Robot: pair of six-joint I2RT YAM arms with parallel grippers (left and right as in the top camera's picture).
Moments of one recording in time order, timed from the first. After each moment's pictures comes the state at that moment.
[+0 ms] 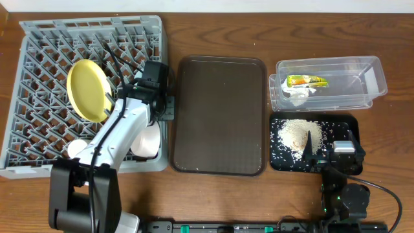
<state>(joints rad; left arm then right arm) -0.22 1.64 1.11 -0.75 -0.07 -0.21 0.02 0.01 0.01 -0.07 0.07 -0.14</state>
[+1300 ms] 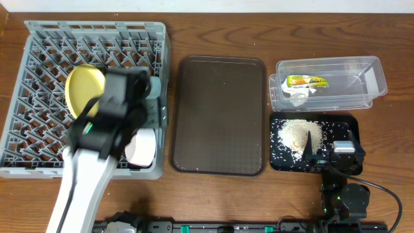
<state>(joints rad) -0.21 1.14 1.21 -1.01 -0.03 -0.20 0.02 0.01 0.01 -0.07 0.07 -0.14</state>
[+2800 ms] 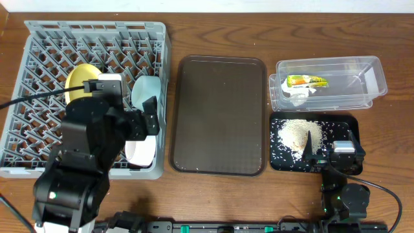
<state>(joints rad) -0.21 0.89 1.21 -0.90 -0.05 -0.20 0.02 0.01 0.01 -0.07 0.07 -0.14</state>
